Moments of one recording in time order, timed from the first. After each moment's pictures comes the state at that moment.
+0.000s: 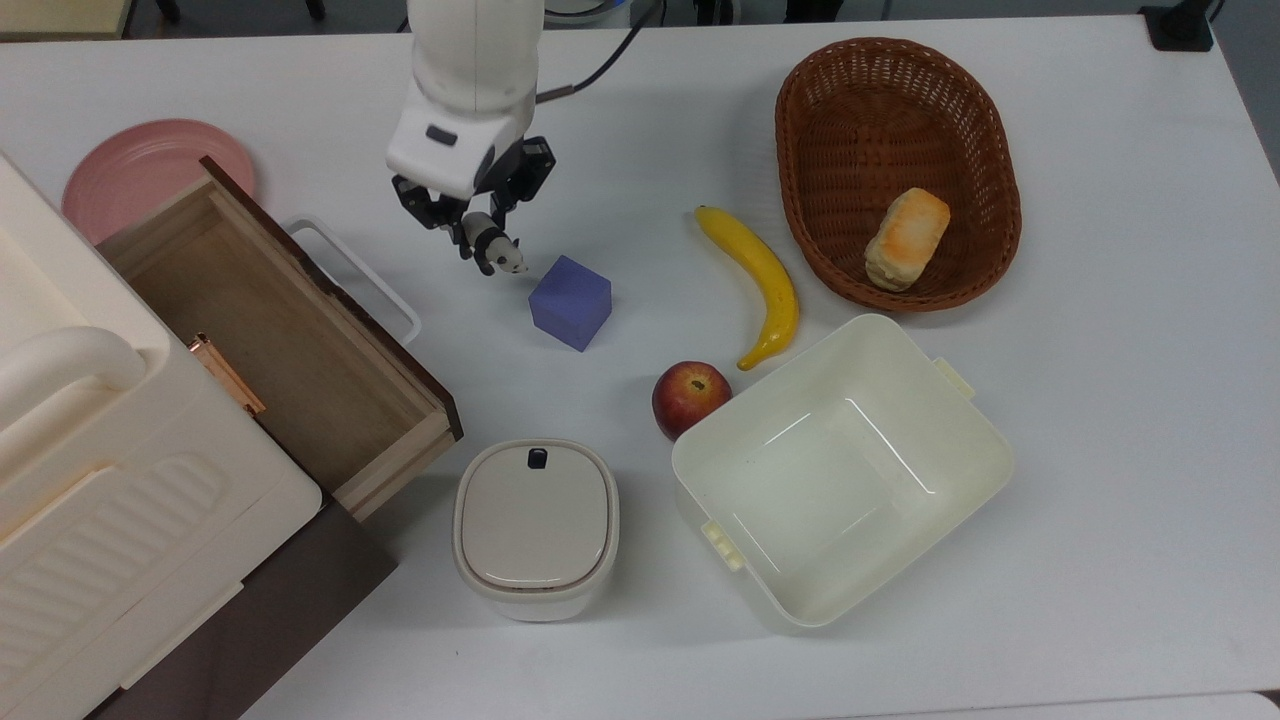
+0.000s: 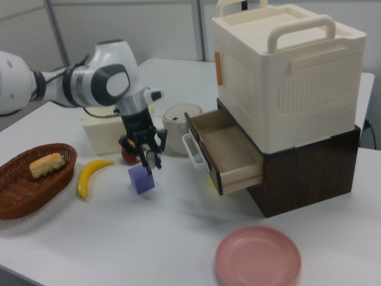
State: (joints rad) arm -0.11 0.16 0.08 -1.86 -0.18 2.02 -0.38
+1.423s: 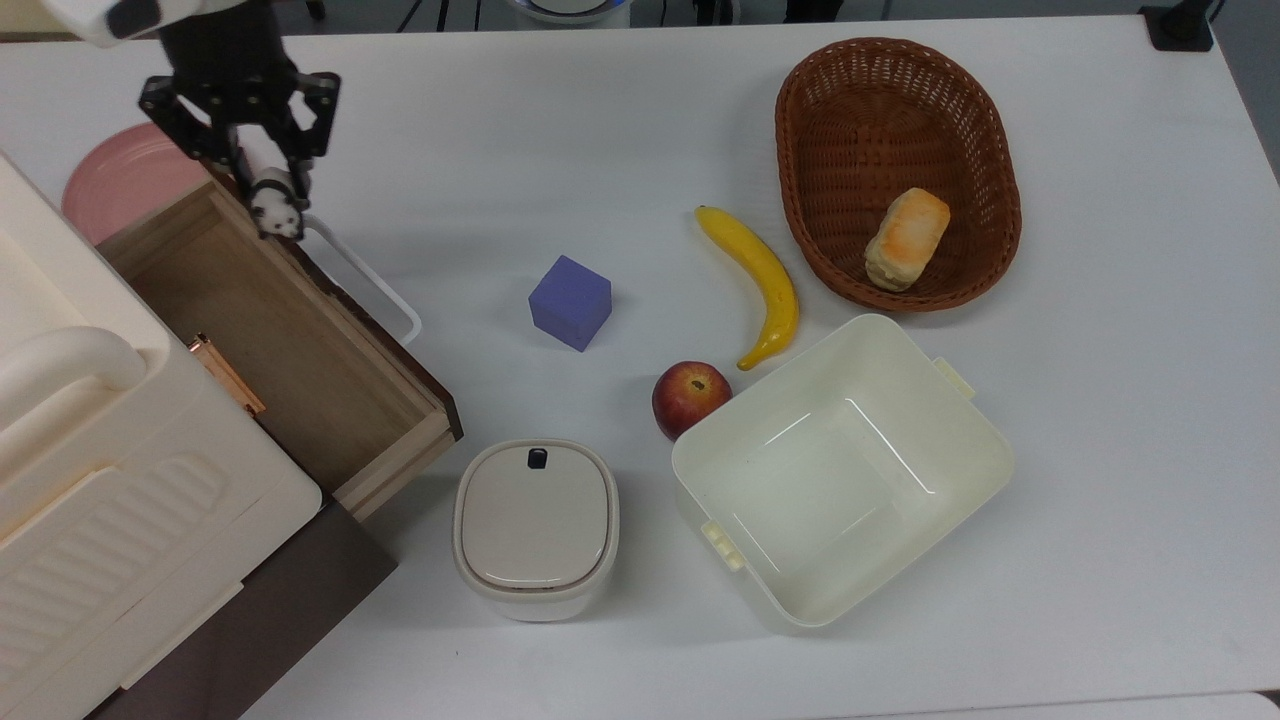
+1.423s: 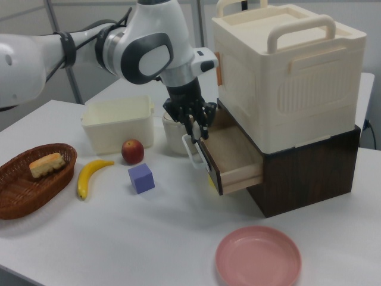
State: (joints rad) arm -0.35 0.16 0.05 -1.64 0.03 2.02 -0.38
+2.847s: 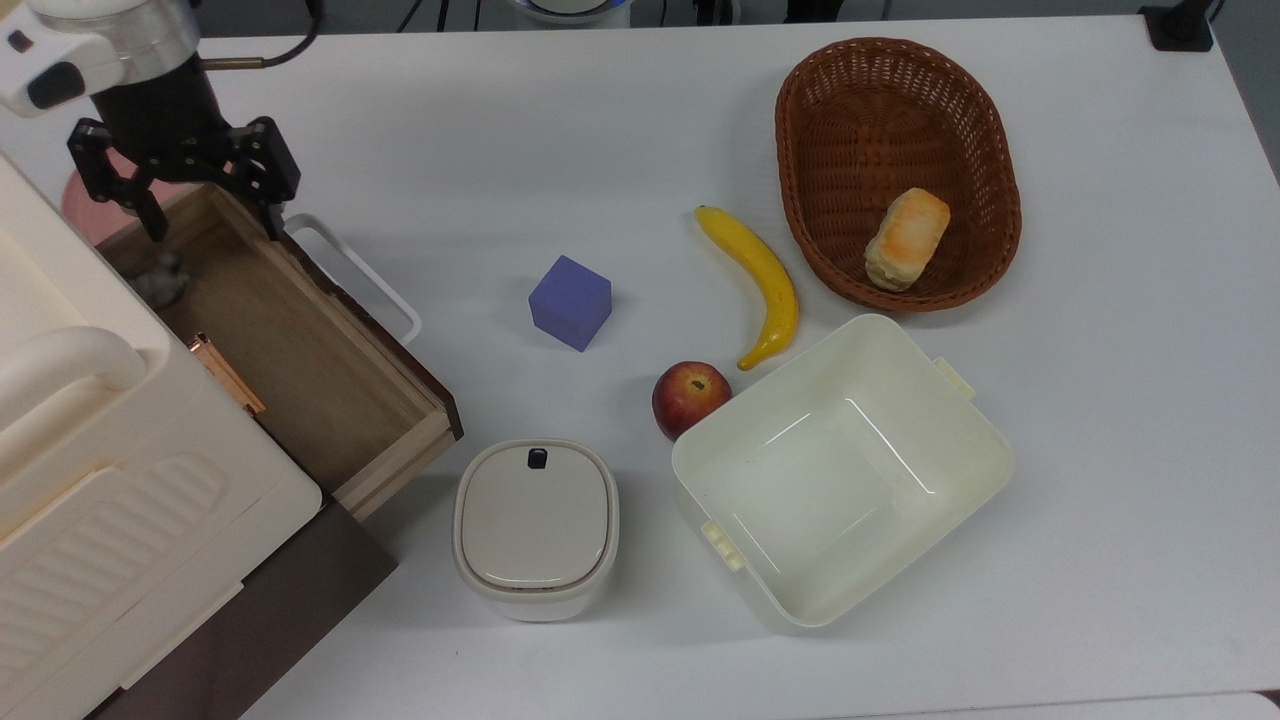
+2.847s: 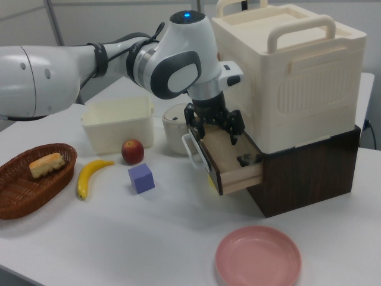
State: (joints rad) arm -0.41 0.29 0.06 -1.55 0.06 2.07 -0.42
